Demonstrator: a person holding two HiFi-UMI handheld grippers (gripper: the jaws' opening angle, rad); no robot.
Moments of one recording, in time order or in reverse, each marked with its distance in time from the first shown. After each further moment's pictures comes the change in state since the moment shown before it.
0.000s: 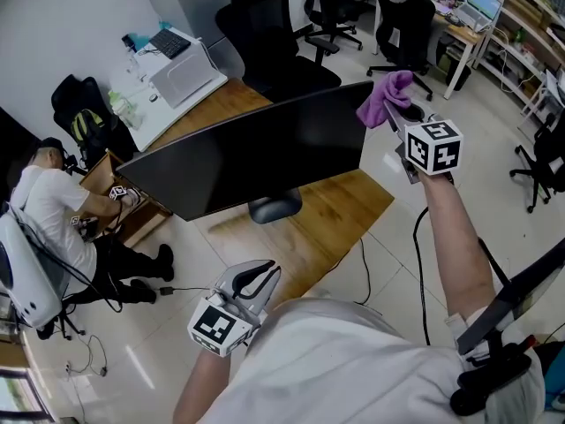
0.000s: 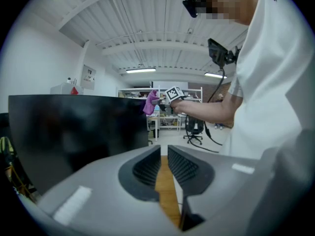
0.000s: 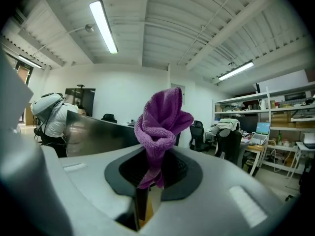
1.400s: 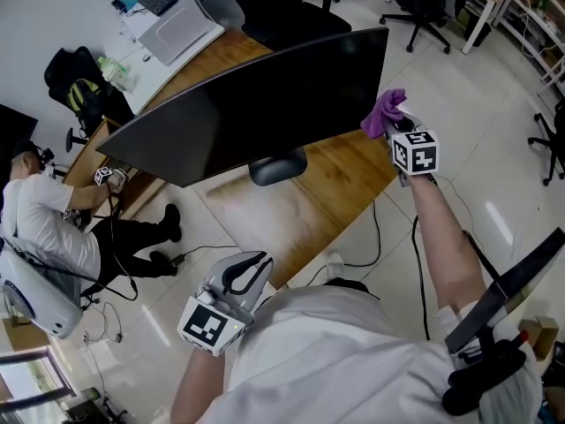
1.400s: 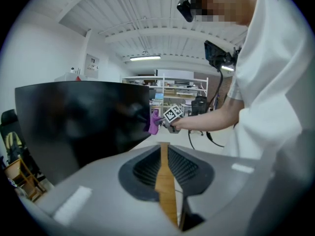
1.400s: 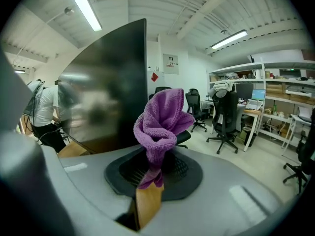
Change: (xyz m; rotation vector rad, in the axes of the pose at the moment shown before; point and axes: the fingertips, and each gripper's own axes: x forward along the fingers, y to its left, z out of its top) left arm -0.018 -0.002 -0.023 -0.059 0.176 0.061; right arm 0.034 0.017 -0.232 0.125 0.285 -0.030
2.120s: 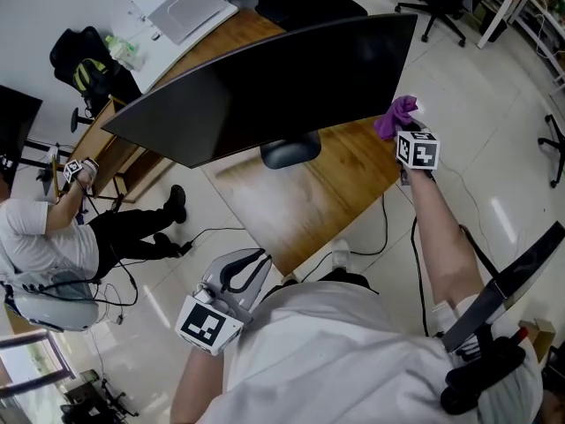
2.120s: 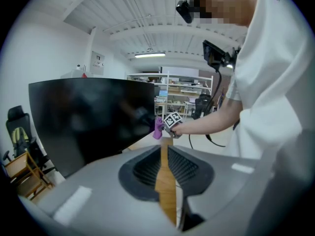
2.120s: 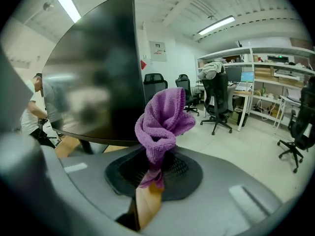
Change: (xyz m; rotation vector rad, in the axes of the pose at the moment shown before) left arm -0.026 0.006 -0.015 -0.021 0.027 0.037; right arm 0.032 -0.001 -0.077 0.126 0.122 -0.083
